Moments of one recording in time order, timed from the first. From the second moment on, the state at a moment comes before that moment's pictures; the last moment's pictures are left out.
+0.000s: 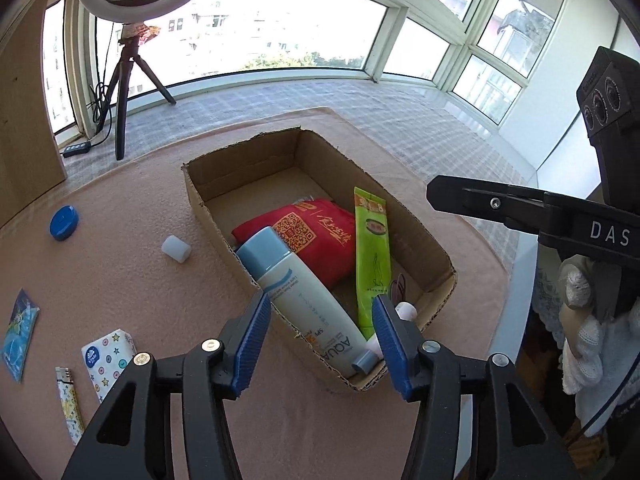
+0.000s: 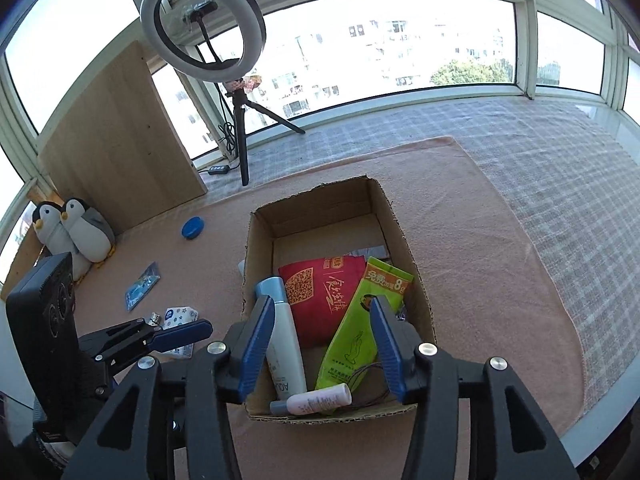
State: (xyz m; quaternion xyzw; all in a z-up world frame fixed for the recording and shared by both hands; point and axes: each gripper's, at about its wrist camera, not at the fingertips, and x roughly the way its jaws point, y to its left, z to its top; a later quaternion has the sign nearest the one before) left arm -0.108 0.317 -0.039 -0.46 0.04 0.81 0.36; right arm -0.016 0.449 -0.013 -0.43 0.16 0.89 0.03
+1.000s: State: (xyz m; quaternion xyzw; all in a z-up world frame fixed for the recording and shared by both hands) left arm -0.089 0.054 -0.080 -0.51 -0.05 0.84 0.17; right arm -0.042 0.314 -0.029 -0.47 0.13 0.87 -0.06
